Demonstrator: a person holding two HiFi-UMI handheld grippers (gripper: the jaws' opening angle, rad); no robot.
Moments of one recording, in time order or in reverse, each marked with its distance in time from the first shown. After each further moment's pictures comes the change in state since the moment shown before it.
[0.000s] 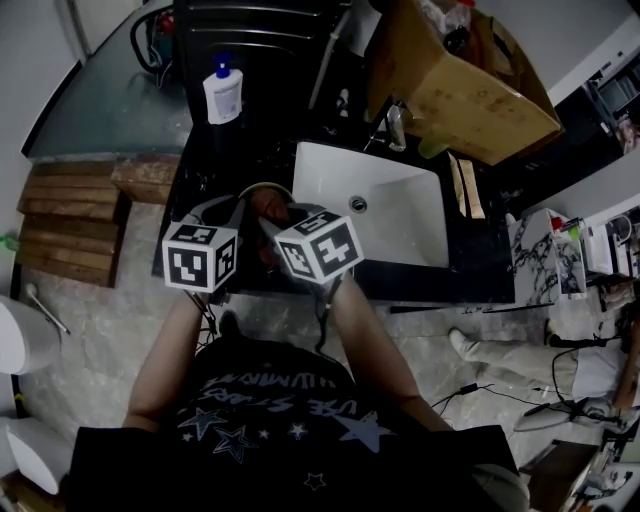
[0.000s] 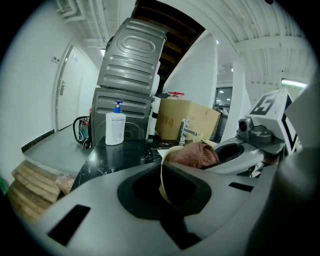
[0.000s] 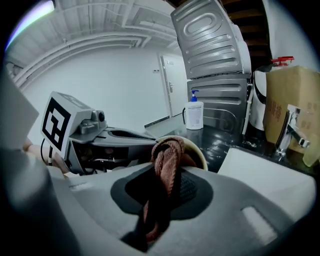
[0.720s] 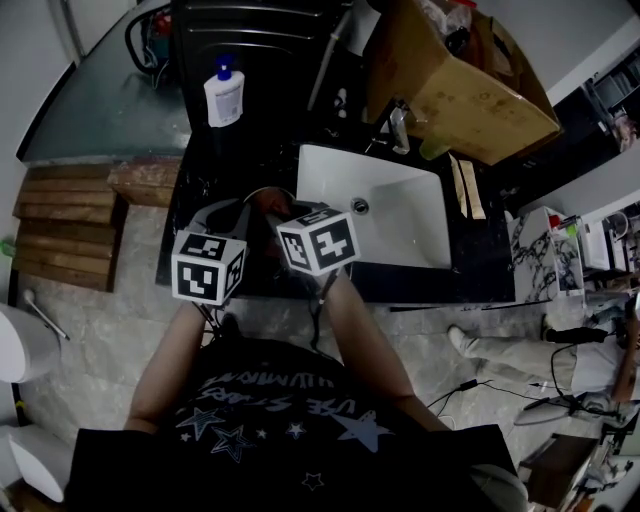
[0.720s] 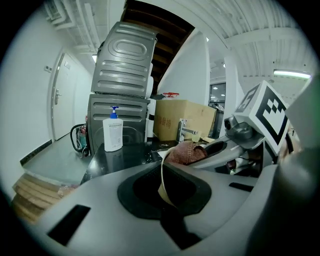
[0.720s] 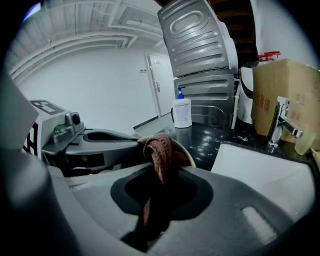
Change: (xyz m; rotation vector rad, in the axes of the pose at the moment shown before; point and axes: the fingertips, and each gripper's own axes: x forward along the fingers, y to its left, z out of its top) left arm 0.002 0.007 0.004 0.101 -0.018 -0.012; right arm 0.023 -0.025 0.005 0.100 0.005 -0.110
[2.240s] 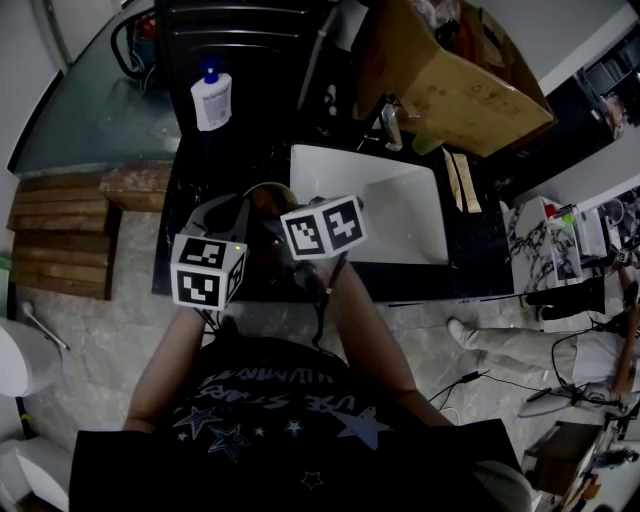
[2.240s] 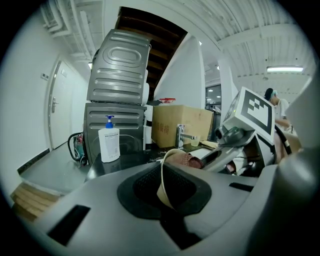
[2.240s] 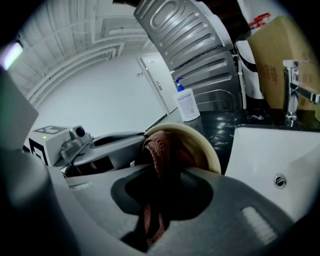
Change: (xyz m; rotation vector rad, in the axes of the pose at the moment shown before) left arm 0.009 -0.008 0.022 0.062 -0.063 -0.009; right arm 0.006 0.005 -0.002 0.189 0.039 0.201
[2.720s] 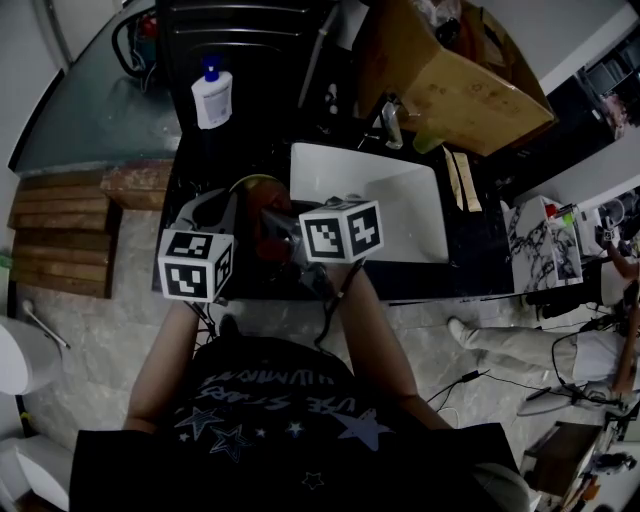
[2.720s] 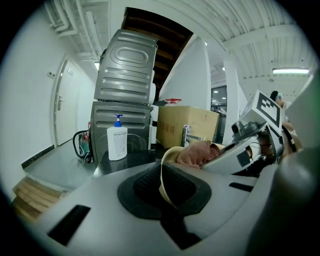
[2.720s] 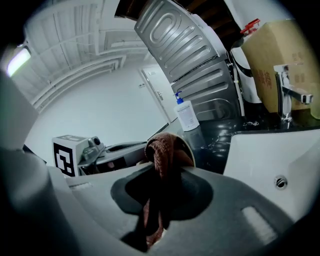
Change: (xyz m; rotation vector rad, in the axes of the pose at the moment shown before) left arm -0.005 0.023 -0.002 -0.044 -0.005 0.046; right arm -0.027 0.004 0.014 0.026 -0.118 0.033
